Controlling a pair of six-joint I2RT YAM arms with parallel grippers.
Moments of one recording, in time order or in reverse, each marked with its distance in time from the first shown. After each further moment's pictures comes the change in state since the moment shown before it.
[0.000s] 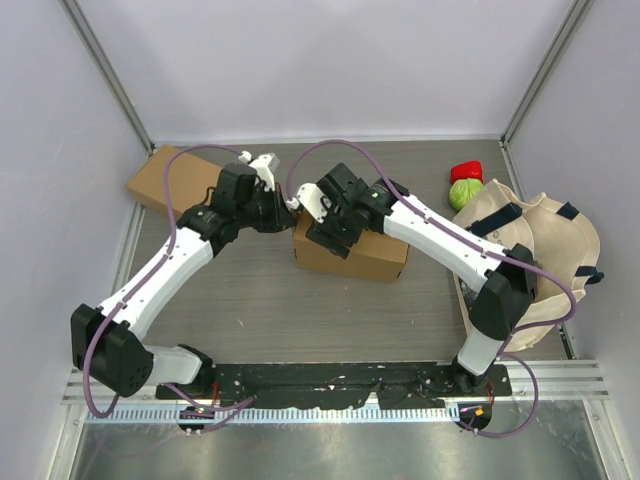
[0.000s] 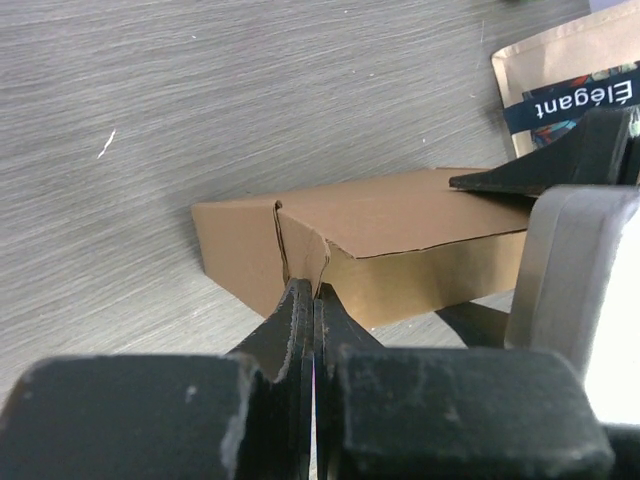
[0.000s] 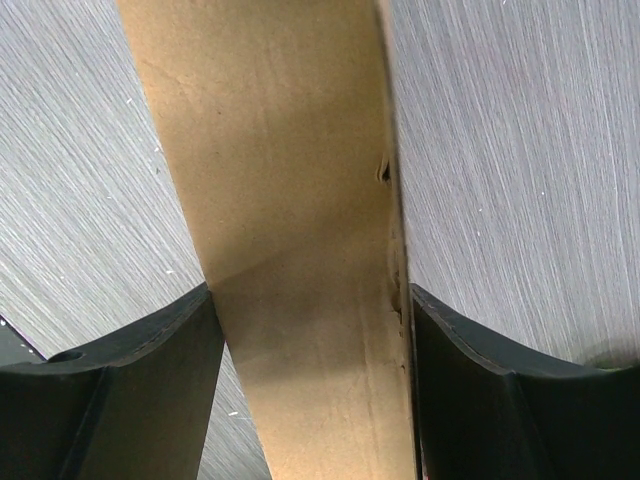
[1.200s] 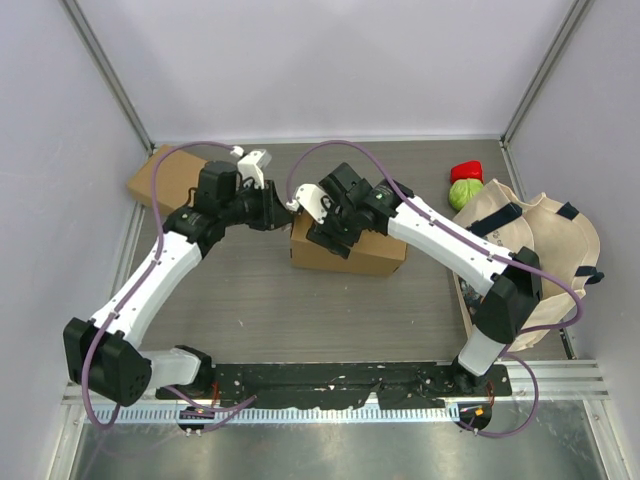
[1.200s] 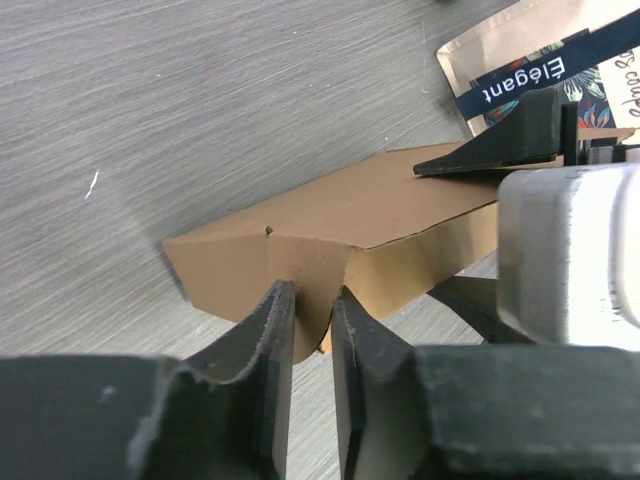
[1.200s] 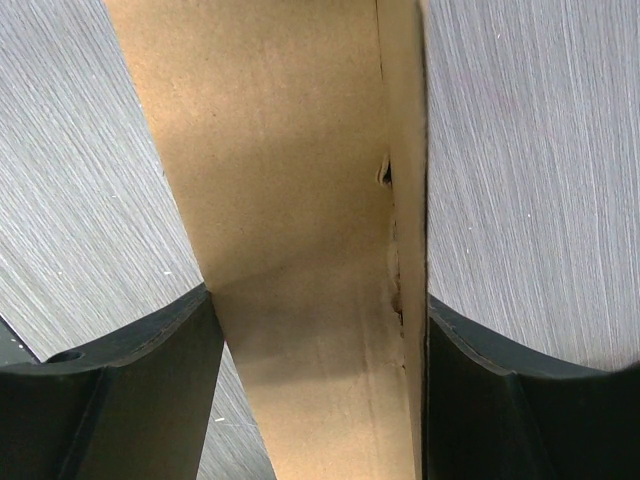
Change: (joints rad) left arm 0.101 -0.071 -0.053 0.063 0.195 0.107; right arm 0.006 -0.030 -0.013 0.019 -0.031 -0.050
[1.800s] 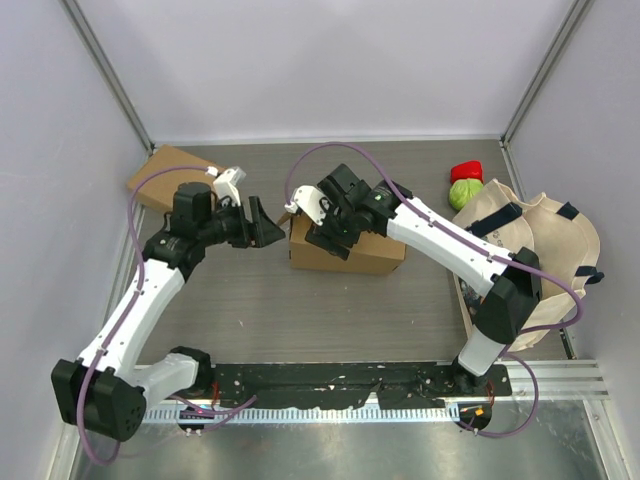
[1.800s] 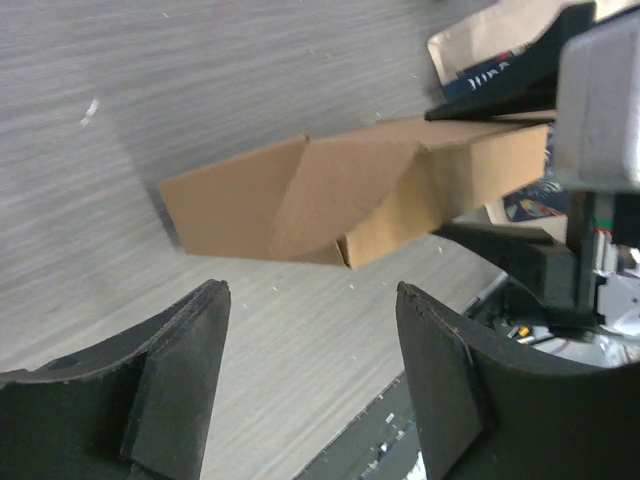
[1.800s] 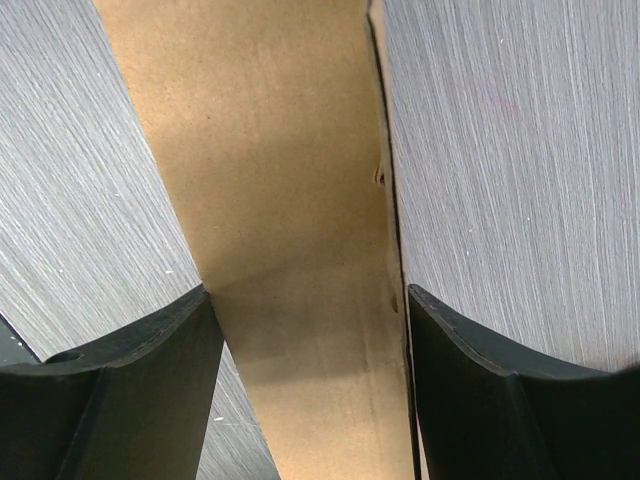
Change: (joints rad) left arm 0.115 -0.197 -0.172 -0.017 0.109 -0.063; right arm 0.010 0.000 0.000 -0.003 0.006 -0.003
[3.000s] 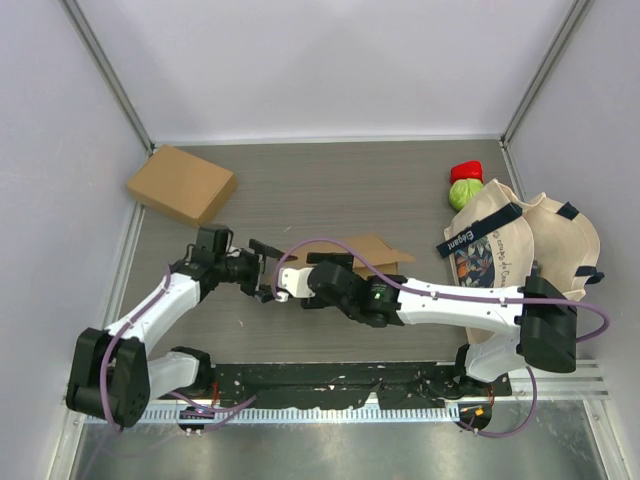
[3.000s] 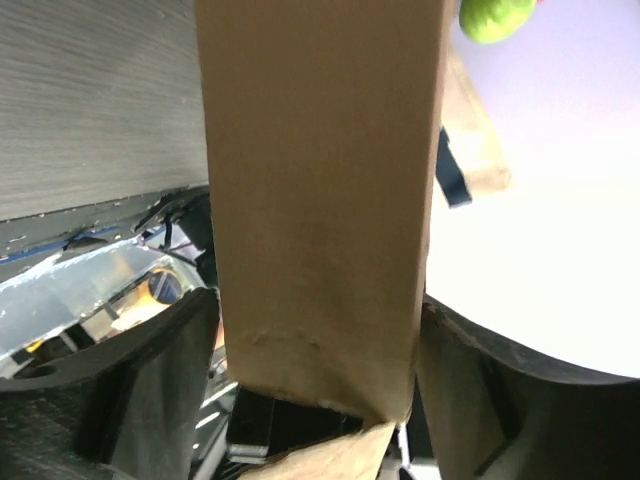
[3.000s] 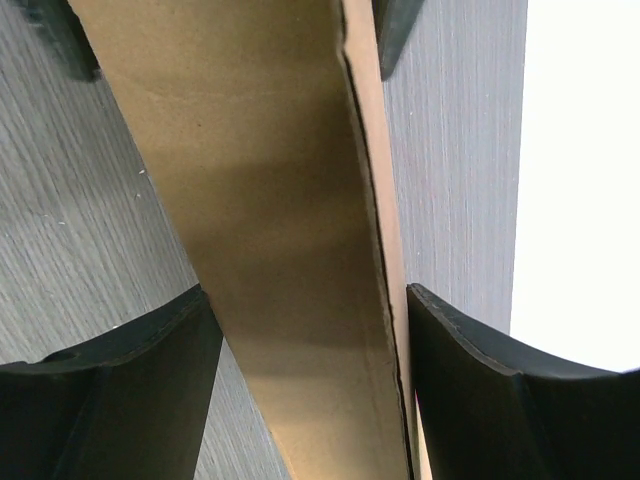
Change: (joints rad) left arm 0.008 0.118 -0.366 0.143 0.242 -1.271; right arm 0.392 -0.264 -0.628 0.620 0.535 -0.161
